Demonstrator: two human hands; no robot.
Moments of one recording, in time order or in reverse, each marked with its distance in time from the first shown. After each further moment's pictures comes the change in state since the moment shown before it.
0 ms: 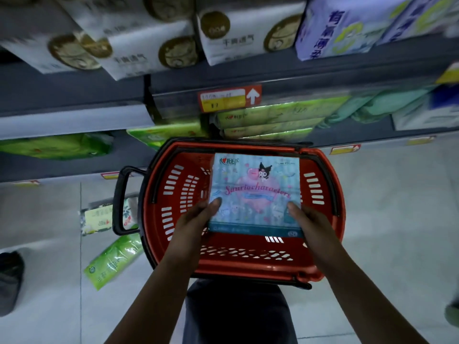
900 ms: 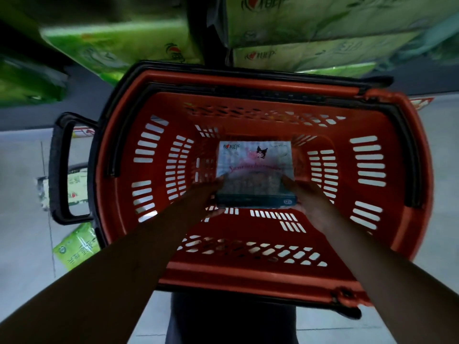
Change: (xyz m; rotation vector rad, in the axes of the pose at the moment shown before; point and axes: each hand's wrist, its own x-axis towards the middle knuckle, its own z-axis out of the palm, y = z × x) left_hand 0.186 -0.100 -0.056 0.142 -0.055 -0.376; right_hand 0.170 0.139 -0.013 -0.087 -0.088 0.129
